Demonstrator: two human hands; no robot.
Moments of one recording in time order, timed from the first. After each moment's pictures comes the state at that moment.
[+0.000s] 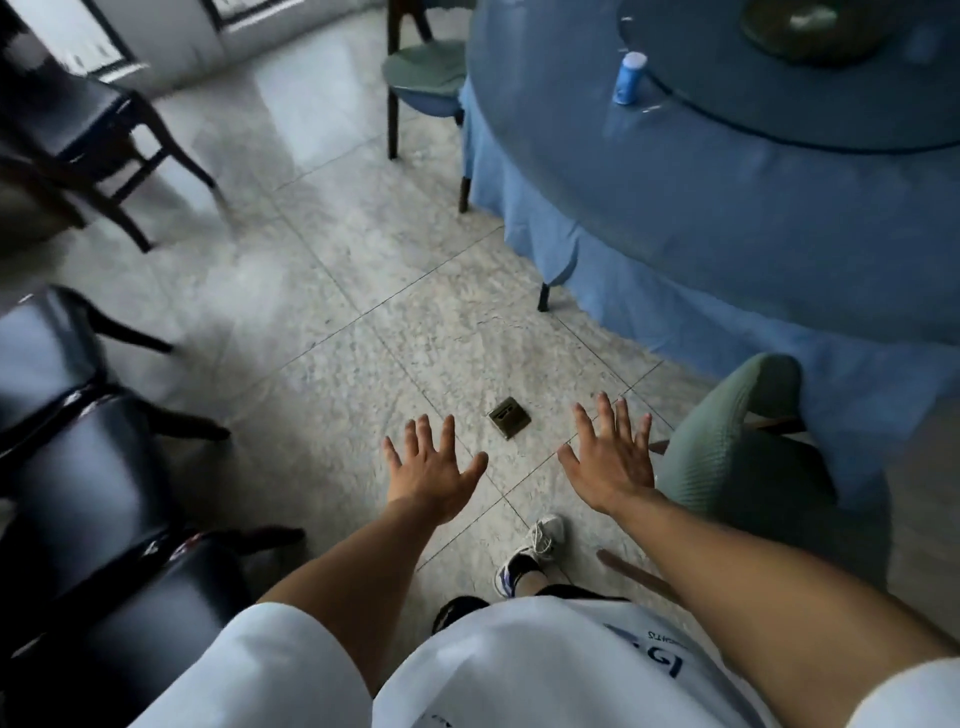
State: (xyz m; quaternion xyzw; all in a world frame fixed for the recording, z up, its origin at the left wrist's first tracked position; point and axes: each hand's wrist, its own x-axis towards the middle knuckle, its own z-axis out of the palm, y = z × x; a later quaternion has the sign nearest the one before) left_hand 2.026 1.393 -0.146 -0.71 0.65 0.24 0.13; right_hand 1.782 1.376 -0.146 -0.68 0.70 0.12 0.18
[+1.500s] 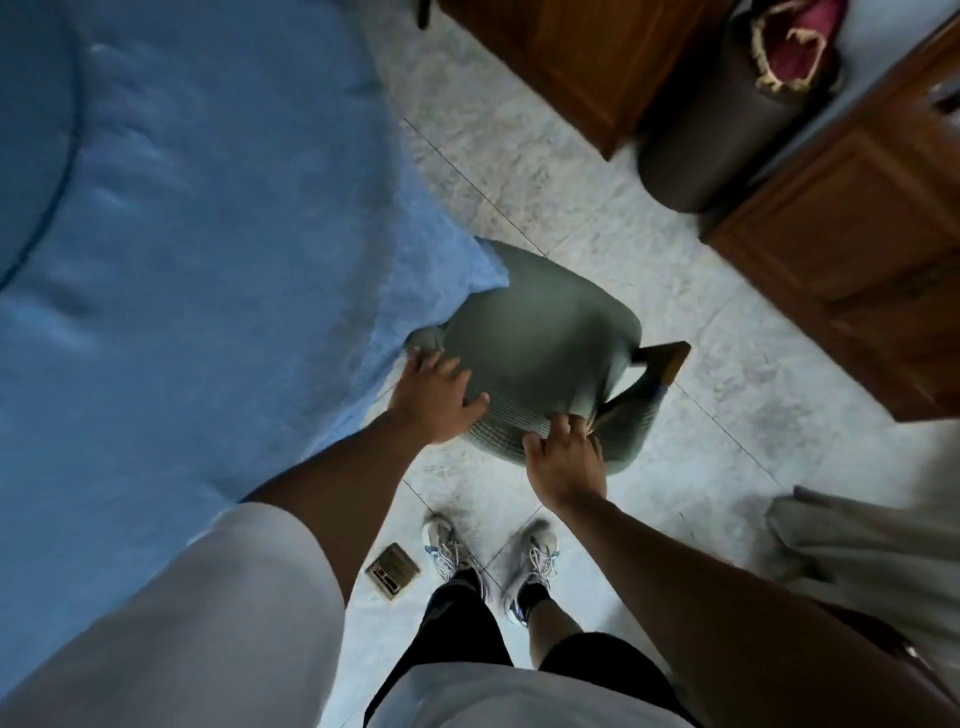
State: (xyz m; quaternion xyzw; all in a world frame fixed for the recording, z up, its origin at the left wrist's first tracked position) left_hand 1.545 1.122 -0.218 0.22 0.95 0.05 0.23; right_hand 1.652 1.301 -0.175 0.21 0.93 -0.19 0.23
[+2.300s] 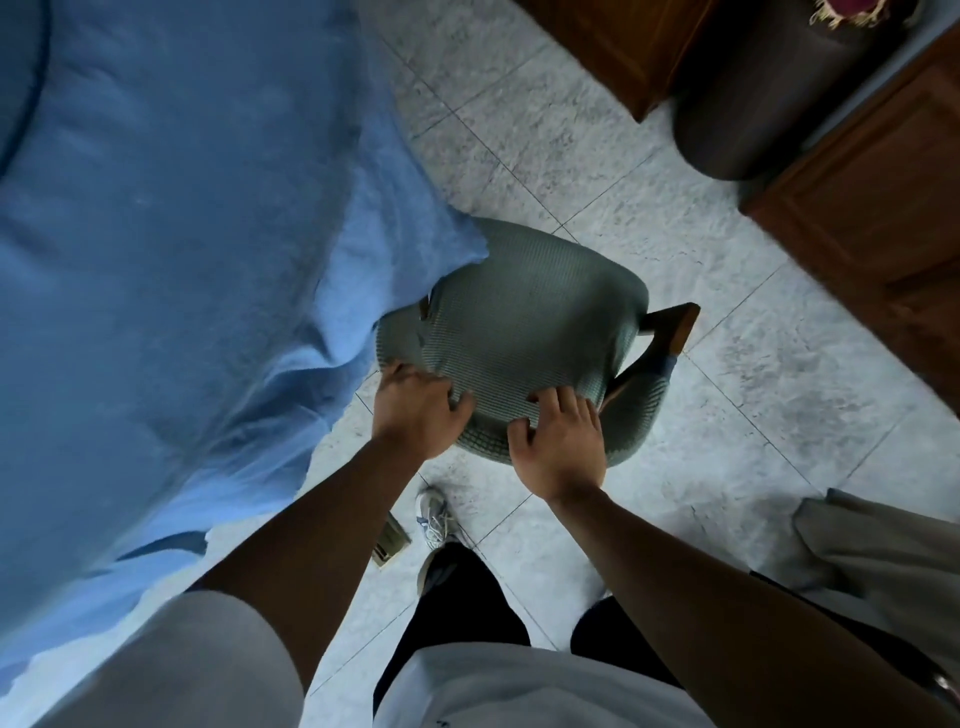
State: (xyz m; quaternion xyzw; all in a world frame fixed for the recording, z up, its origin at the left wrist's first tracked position) left_hand 1.626 1.181 -0.239 0.10 0.99 0.08 0.06; right_hand 1.680 1.371 -0.212 0.07 0.97 -0.22 0.05
